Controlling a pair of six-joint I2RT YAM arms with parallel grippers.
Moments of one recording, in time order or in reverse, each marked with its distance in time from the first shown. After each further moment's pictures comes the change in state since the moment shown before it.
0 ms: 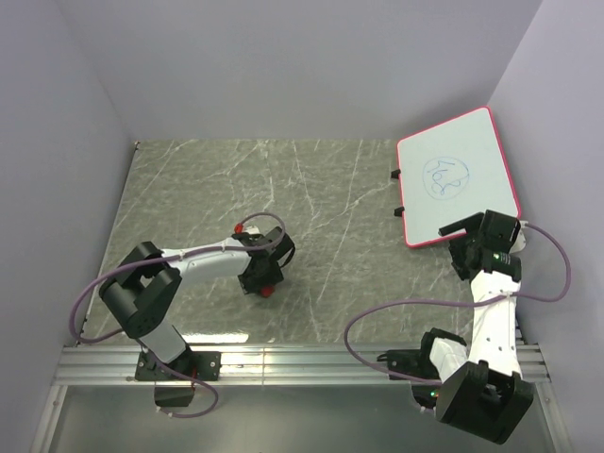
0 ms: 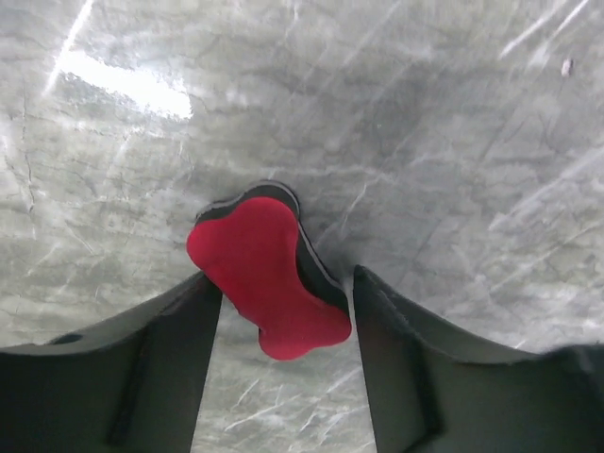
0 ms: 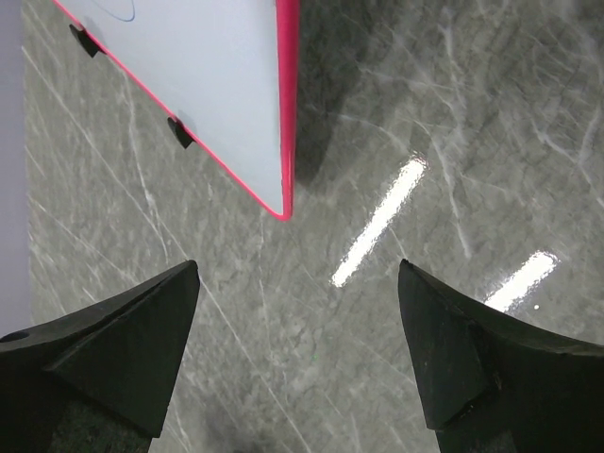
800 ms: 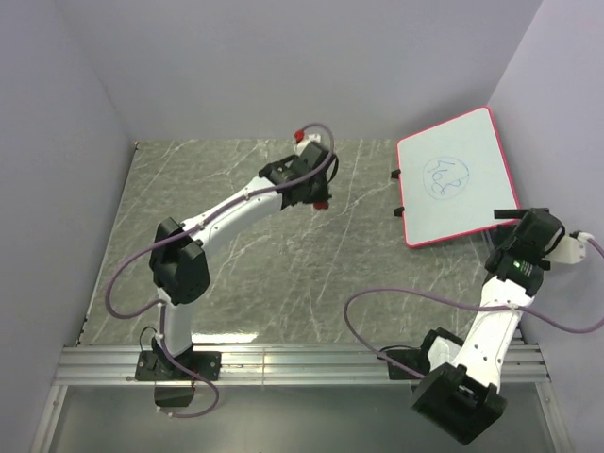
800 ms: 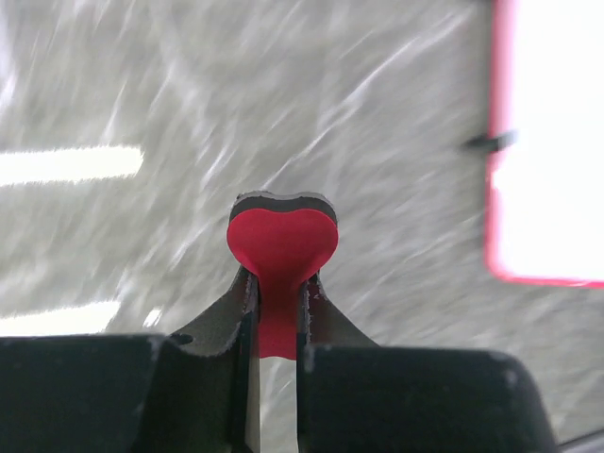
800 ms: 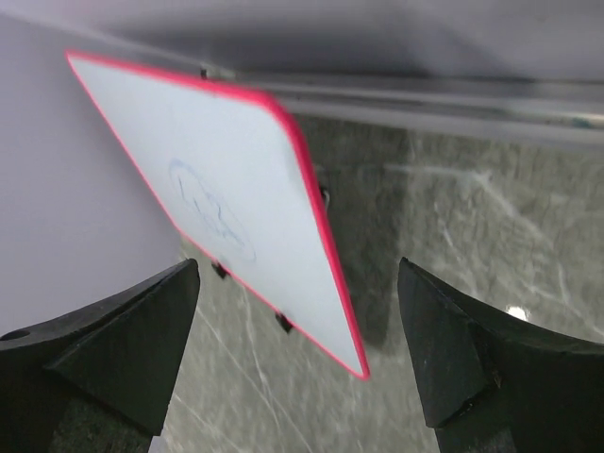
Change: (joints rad) left arm 0.028 0.321 0.878 -0.010 0.015 0.445; right arm -0.226 -0.063 0.092 0.150 0.163 0.124
